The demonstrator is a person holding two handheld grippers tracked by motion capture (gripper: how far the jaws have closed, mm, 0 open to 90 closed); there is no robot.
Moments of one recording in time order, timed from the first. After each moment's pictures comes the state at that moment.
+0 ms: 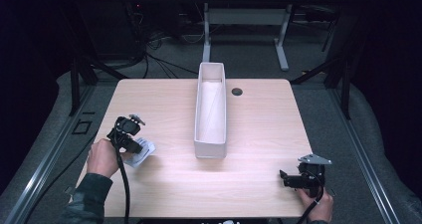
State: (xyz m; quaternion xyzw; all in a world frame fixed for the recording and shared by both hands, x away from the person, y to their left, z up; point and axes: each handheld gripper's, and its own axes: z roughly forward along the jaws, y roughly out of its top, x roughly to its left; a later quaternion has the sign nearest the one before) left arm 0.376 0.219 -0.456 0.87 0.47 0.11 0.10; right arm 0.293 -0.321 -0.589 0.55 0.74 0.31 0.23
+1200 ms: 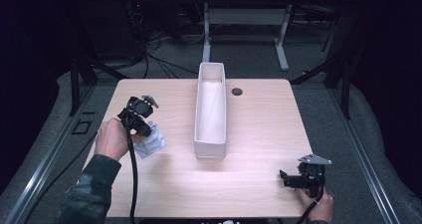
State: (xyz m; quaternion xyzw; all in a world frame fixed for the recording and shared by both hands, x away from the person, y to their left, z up) left arm 0.392 0.175 -0.398 0.89 0.43 0.14 0.09; right arm 0.293 -0.321 -0.589 0.55 0.74 0.31 0.23
